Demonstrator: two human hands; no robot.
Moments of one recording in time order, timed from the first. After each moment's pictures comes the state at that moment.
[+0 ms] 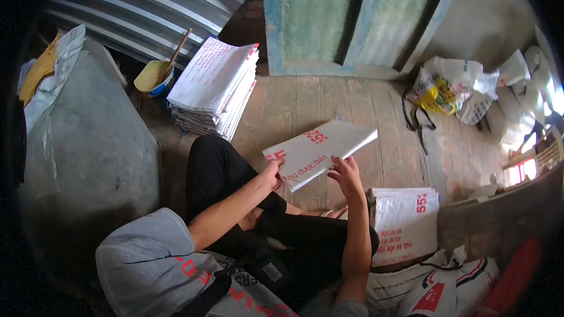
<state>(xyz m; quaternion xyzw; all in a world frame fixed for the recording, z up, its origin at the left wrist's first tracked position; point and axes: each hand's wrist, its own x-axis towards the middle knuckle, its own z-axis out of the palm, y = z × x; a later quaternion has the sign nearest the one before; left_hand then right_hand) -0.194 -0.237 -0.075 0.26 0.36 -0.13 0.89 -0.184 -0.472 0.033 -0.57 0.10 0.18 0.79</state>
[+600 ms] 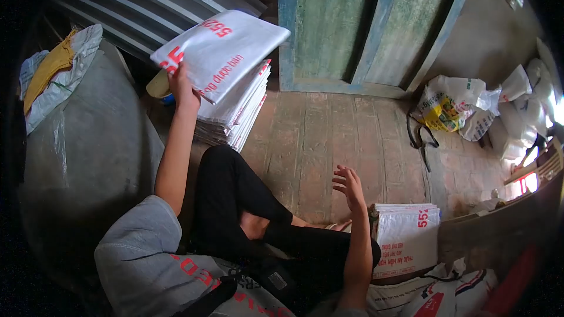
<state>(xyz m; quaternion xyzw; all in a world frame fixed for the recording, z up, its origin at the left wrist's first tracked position) -0.124 0.021 0.211 0.42 0.08 0.47 0.77 -0.178 -0.471 0.027 -0.63 0.05 0.20 0.75</state>
